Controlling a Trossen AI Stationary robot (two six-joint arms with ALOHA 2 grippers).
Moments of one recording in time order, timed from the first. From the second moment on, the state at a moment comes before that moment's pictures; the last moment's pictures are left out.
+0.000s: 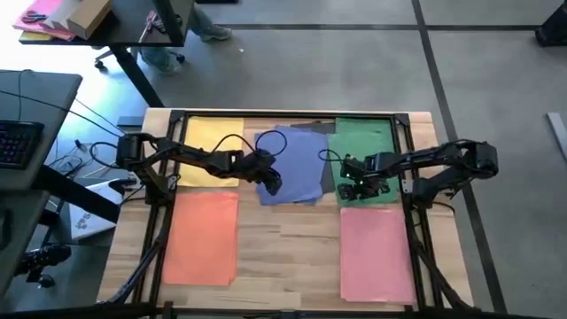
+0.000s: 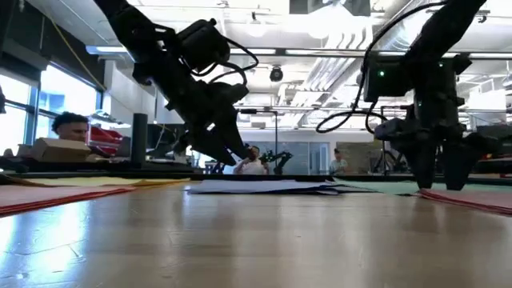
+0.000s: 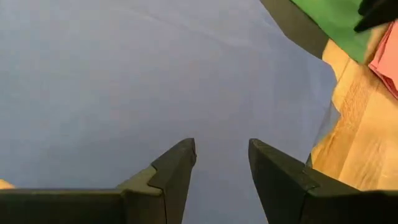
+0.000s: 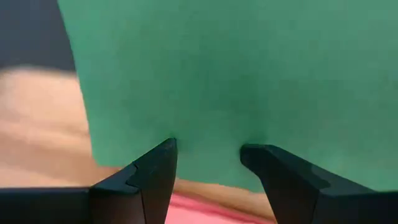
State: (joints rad) left arm 0.16 1.70 0.85 0.02 -0.09 -0.61; right arm -0.24 1.39 0.59 -0.69 -0.13 1.14
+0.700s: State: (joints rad) left arm 0.12 1.70 0.85 0.03 -0.04 -0.60; right arm -0.19 1.37 0.59 -0.61 -0.26 1.19
